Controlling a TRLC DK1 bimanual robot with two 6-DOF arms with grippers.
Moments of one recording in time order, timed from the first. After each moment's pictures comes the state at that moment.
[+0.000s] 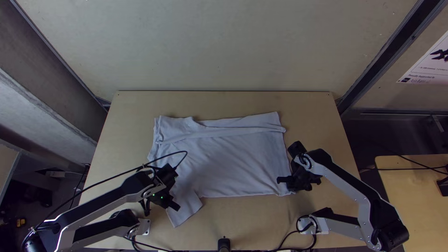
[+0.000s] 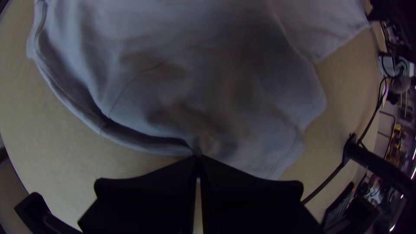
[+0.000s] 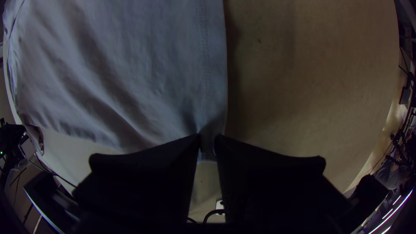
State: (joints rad) left arm -0.74 1.06 0.64 -1.00 0.08 -0.28; right arm 0.37 1.32 0.71 -1.07 -0.11 0.34
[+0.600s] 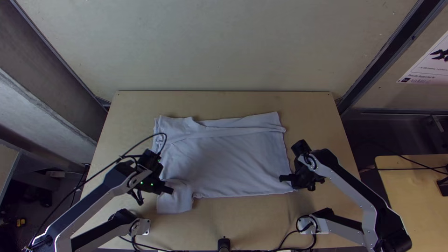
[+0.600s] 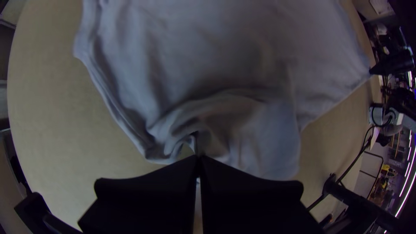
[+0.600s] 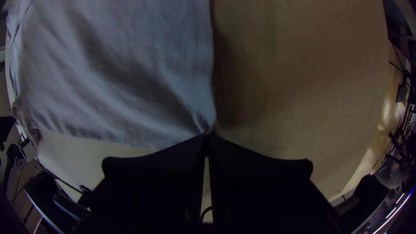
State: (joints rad) left arm -0.45 0.98 0.73 -1.05 0.09 -0.19; right arm 0.34 1.25 0.75 -1.11 -0.07 0.34
